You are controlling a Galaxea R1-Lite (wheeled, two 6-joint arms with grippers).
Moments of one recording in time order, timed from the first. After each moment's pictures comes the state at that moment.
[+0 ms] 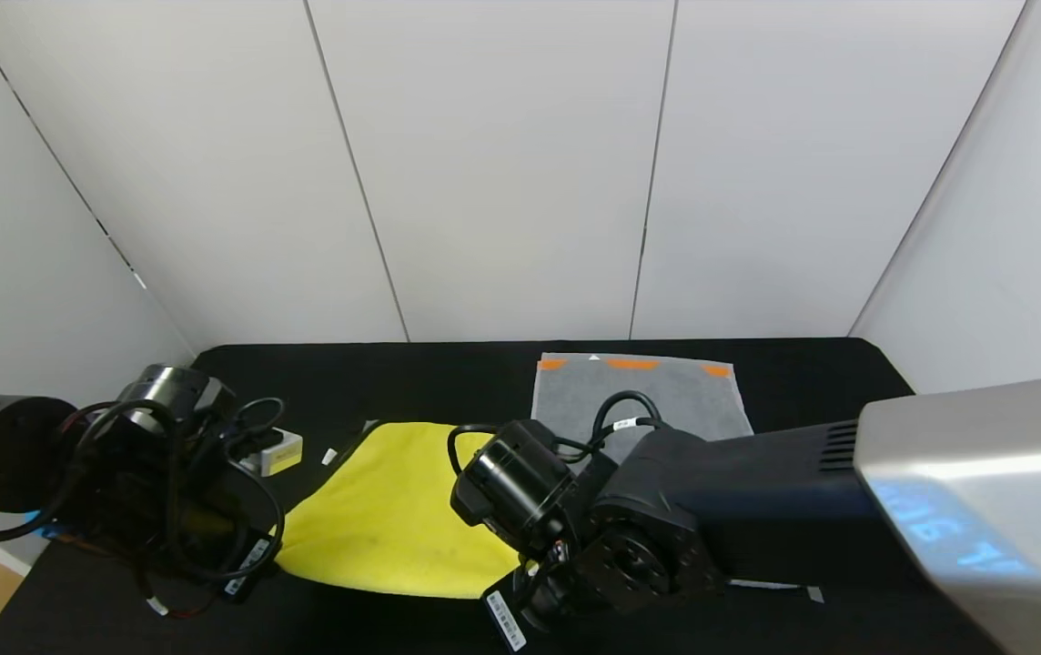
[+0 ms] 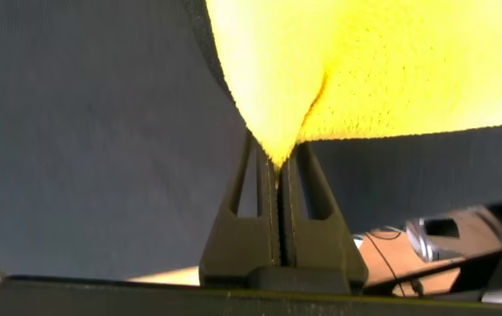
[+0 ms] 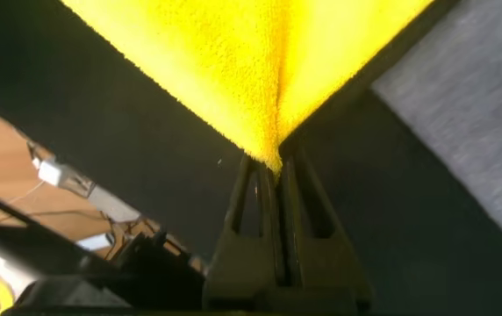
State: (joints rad) left arm -0.03 1.75 -0.89 0.33 -0.05 0.31; right arm 0.95 2.25 -1.63 0.46 -0.09 0.28
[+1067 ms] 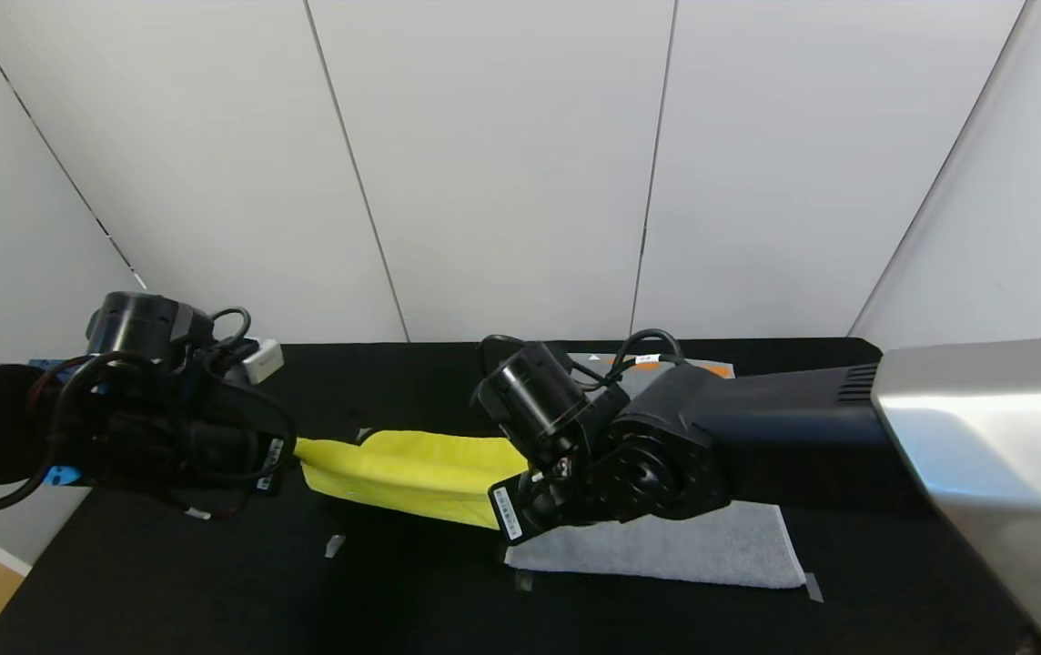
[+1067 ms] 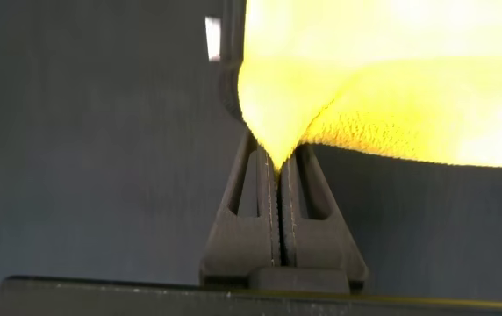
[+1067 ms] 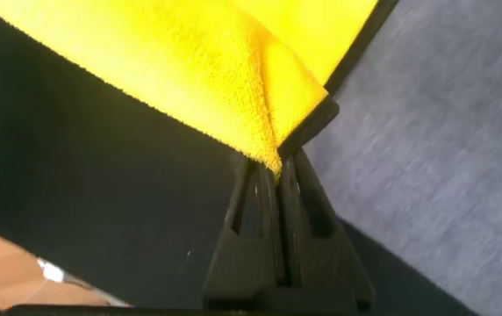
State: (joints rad) left arm -0.03 1.73 -0.97 0.08 -0.04 0.13; right arm 0.87 2.28 -1.79 0.42 -0.21 0.33
